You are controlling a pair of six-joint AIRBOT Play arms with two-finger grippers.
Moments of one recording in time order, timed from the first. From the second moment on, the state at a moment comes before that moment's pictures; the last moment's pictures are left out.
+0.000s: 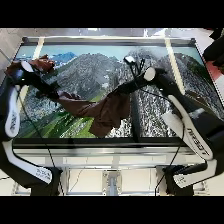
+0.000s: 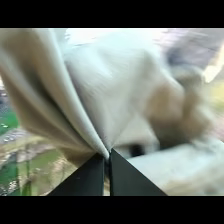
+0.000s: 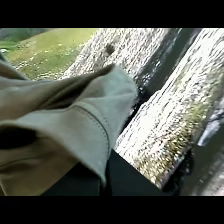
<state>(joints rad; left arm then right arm) 0.17 -1.70 1.65 1.25 -1.47 -1.72 0.37 -1.57 1.56 -1.21 1.06 1.34</state>
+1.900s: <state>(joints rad) 0.20 -1.51 1.08 0.81 -0.83 -1.29 0.13 -1.58 1.50 -1.39 0.56 1.51</state>
